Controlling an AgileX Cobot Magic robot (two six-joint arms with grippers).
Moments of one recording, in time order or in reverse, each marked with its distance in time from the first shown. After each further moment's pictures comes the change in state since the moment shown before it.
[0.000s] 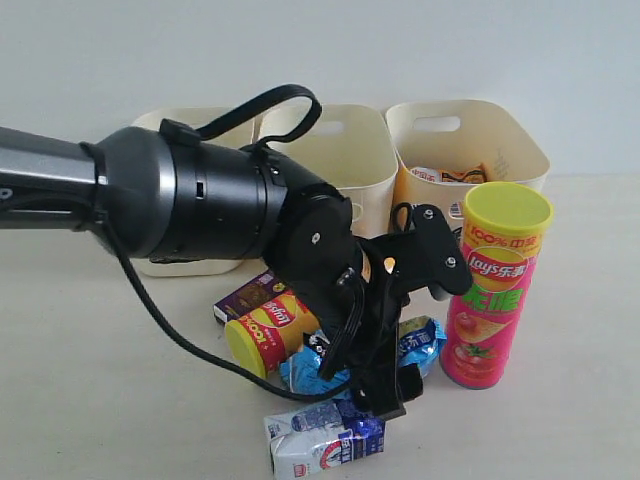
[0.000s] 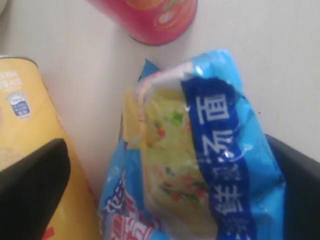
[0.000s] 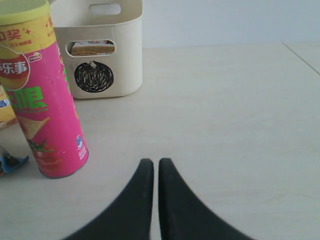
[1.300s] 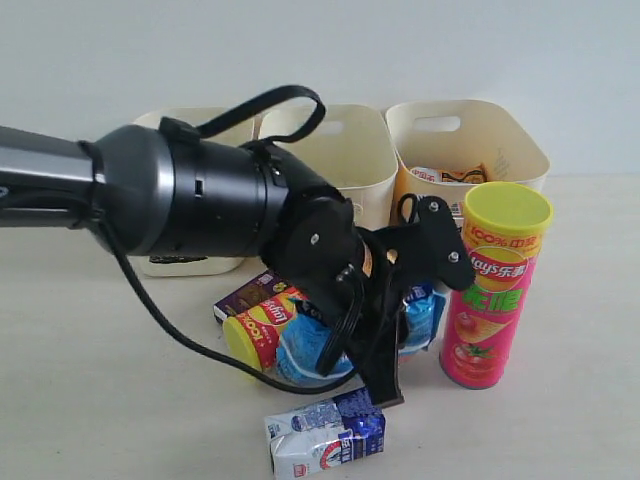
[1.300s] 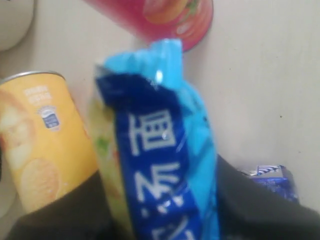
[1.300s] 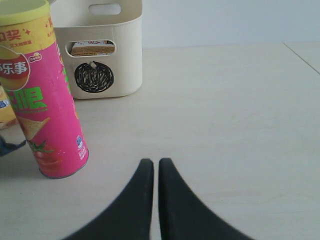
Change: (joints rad) left arm -0.002 -0.006 -0.004 0.074 -0.033 -0.018; right arm 0.000 0.000 0.000 0.000 0.000 0.003
